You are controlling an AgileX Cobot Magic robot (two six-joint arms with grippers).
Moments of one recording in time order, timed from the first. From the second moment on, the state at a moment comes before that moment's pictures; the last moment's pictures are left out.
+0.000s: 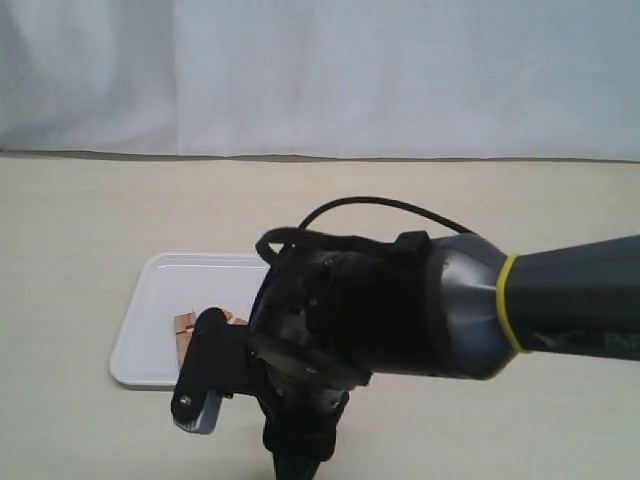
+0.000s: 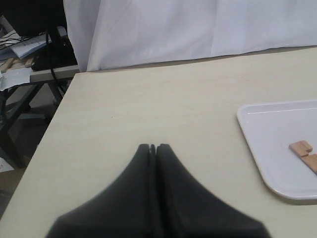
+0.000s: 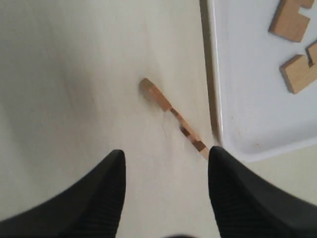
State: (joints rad) left arm 0.03 0.00 0.00 0.04 0.33 0.10; right arm 0.83 1.87 -1.16 -0.34 0.80 -0.17
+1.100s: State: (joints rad) left arm 0.03 0.00 0.00 0.04 0.33 0.10; right arm 0.76 1.89 -1.11 -0.34 0.64 -0.35
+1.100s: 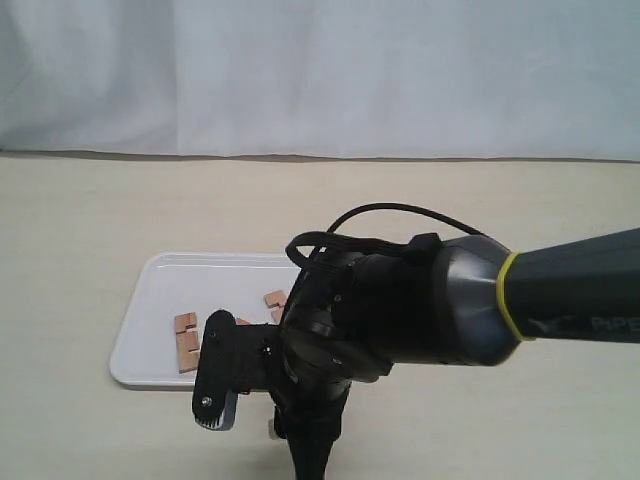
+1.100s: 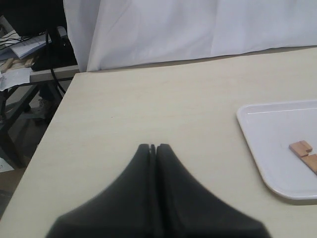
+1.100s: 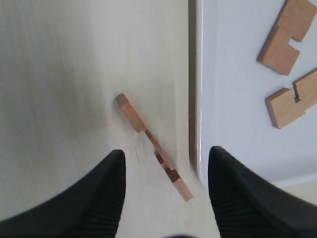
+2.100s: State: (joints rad) left arm 0.03 0.00 0.00 0.04 0.33 0.10; right arm 0.76 1.97 -1.11 -0.35 0.59 -0.54
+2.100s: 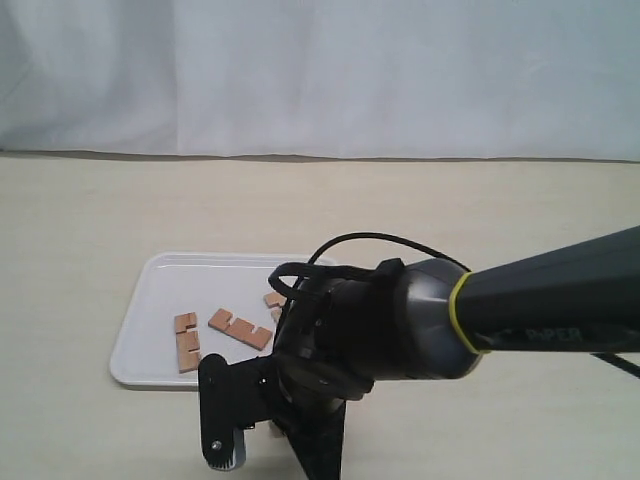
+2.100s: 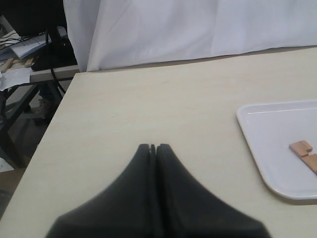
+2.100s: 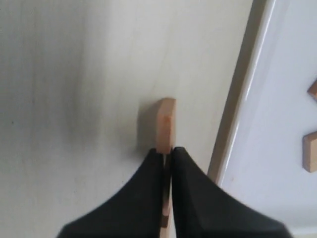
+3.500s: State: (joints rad) left arm 0.03 0.00 0.00 0.04 0.33 0.10; right arm 0.70 2.12 -1.39 -1.04 0.66 0.92
